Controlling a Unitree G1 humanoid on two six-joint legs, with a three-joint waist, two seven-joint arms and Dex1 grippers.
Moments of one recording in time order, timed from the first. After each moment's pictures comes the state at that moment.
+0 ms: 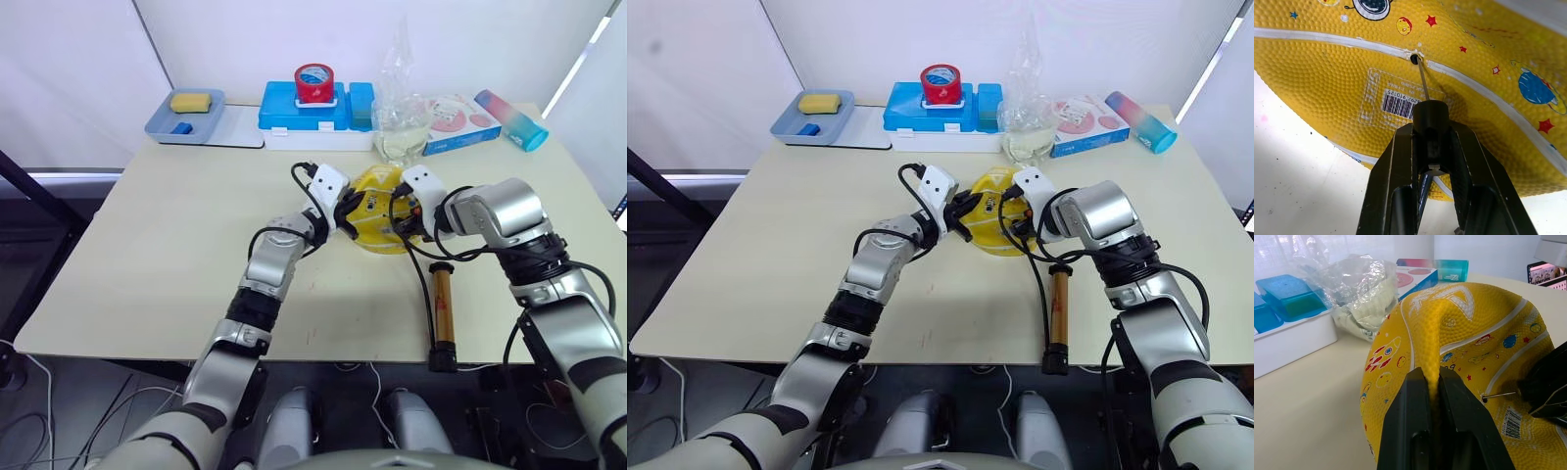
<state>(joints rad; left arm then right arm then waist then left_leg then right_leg) -0.71 0.14 -0.13 0.39 -0.06 0.21 -0.53 -0.96 -0.44 0.30 0.24 0.29 1.32 0.51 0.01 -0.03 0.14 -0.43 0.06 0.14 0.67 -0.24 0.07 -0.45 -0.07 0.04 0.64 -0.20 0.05</state>
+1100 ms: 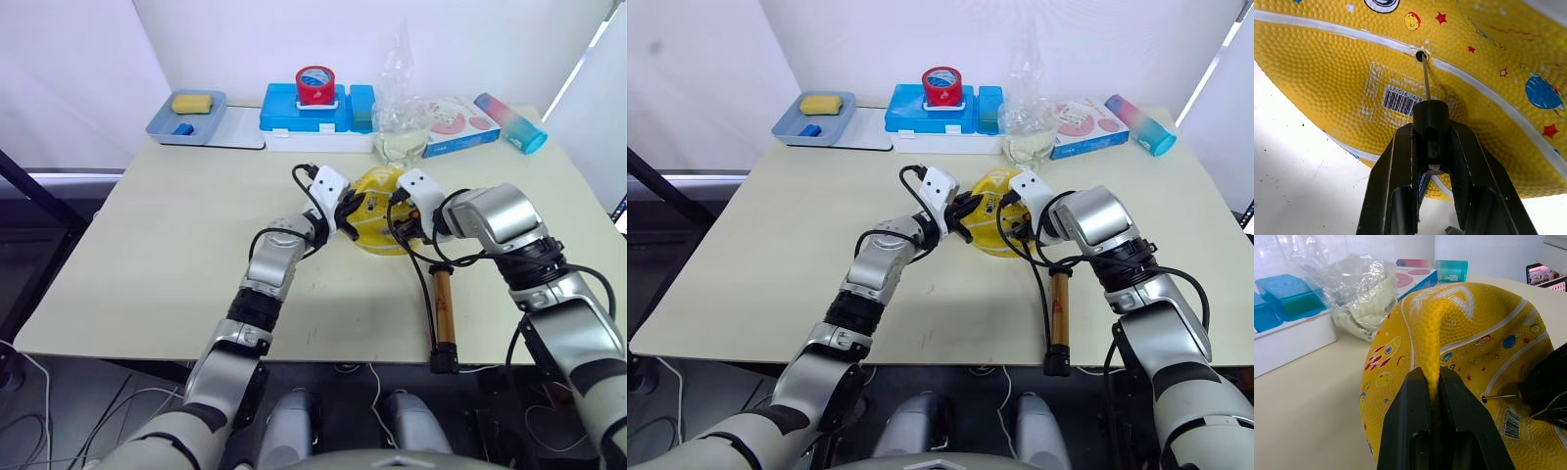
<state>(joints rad) -0.71 0.14 -0.13 0.41 -0.06 0.20 -0.53 -0.95 -0.45 0.35 0.22 0.24 1.29 0.55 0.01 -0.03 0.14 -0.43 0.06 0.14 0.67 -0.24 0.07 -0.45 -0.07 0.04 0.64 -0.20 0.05</state>
